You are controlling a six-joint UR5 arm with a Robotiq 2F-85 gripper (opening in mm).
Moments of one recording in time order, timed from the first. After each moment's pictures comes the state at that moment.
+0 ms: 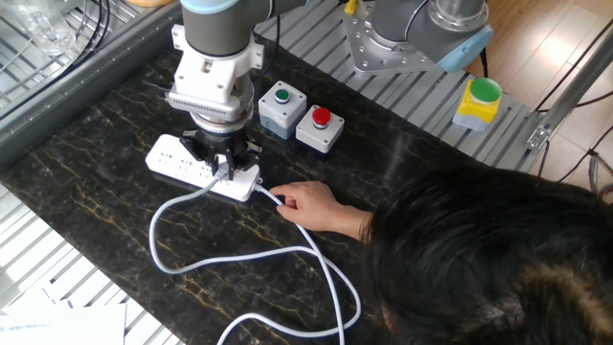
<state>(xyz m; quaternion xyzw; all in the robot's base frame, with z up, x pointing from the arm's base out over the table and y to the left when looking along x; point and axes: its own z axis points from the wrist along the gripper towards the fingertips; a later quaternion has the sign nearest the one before) 0.546 -0.015 0.058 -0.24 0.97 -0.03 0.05</state>
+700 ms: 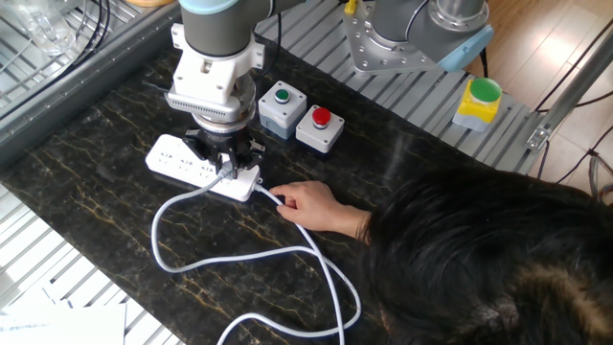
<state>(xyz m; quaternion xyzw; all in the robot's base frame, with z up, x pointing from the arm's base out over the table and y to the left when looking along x) 0.545 -0.013 0.064 -0.23 0.97 -0.03 0.04</state>
